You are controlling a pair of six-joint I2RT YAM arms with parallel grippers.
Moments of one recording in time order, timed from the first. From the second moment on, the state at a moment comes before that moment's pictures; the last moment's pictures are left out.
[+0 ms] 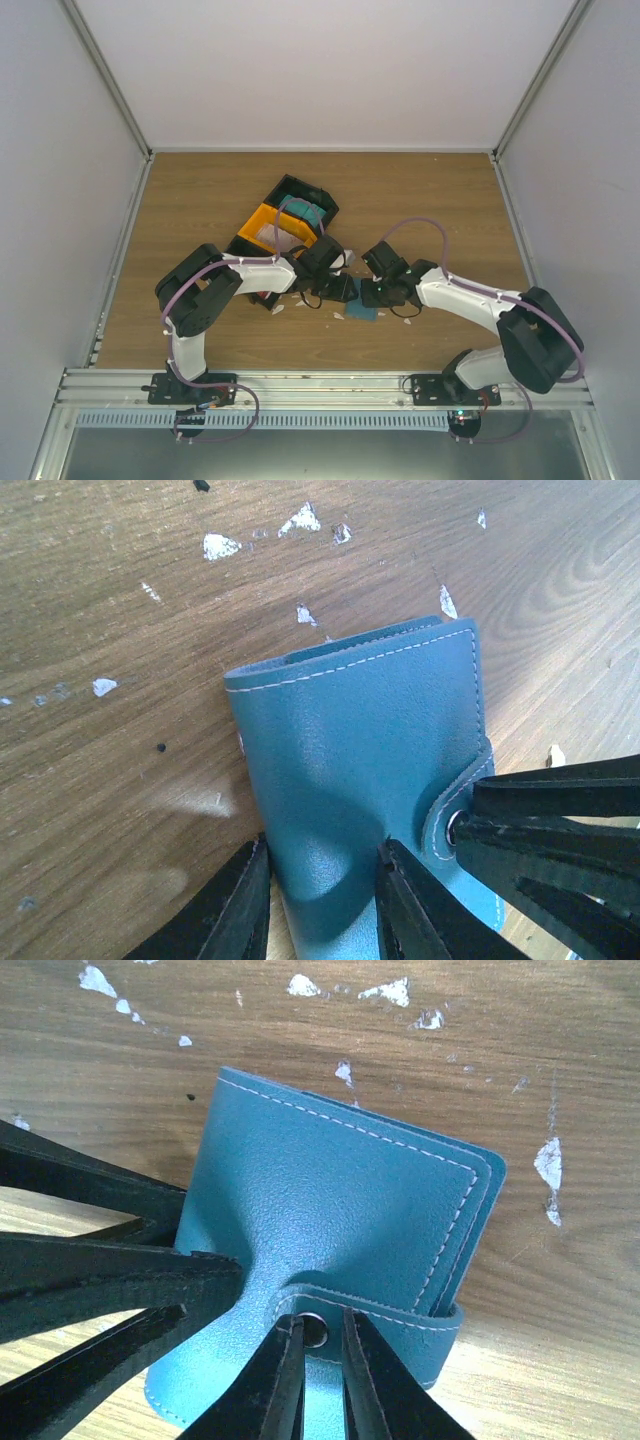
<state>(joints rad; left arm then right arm) -0.84 1.87 1.02 -0.10 0.38 -0.62 0.70 1.38 0.72 -0.53 -0.03 0.62</state>
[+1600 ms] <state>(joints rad) -0.84 1.44 1.02 -0.23 0.18 -0.50 0.71 1.06 0.95 -0.75 0.27 0.62</state>
